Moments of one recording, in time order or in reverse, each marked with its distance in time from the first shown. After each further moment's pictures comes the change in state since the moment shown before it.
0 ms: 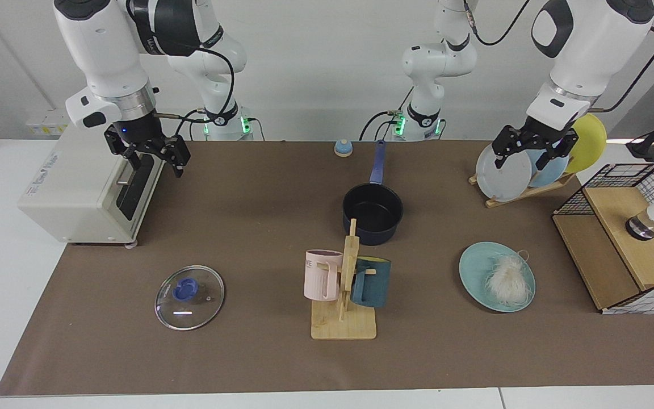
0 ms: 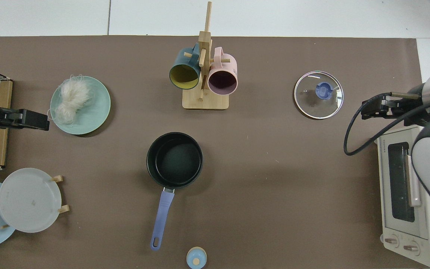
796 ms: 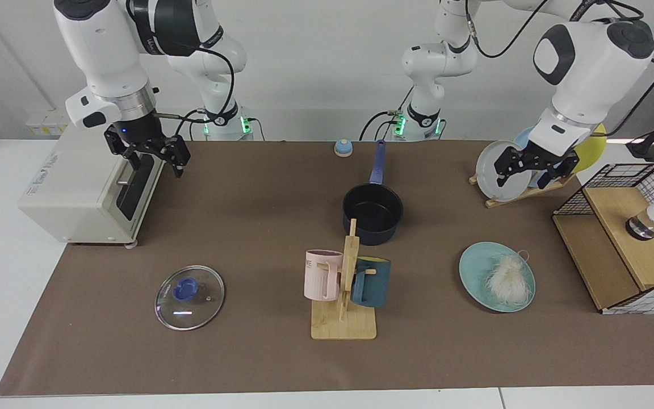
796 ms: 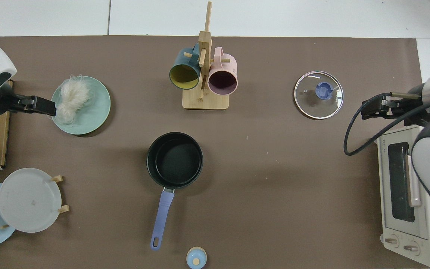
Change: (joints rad) left arm 0.008 0.138 0.024 0.020 0.002 0.141 0.085; right arm 0.000 0.000 0.000 0.000 0.000 0.000 0.000
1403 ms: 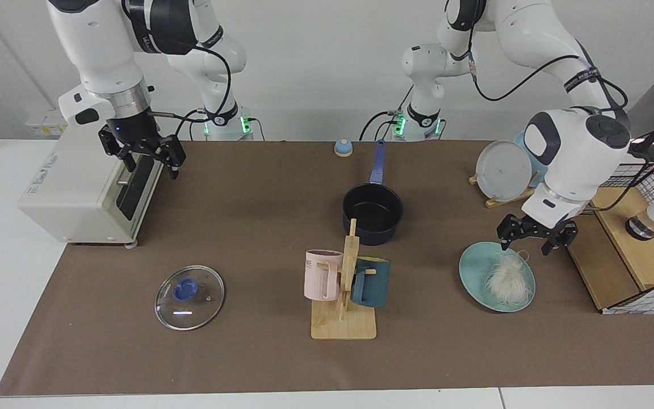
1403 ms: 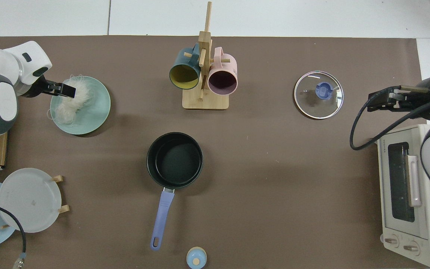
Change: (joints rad) left arm 0.004 0.238 0.010 0.015 0.026 0.305 0.086; right arm -0.010 0.006 -0.003 0.030 0.000 0.031 -0.004
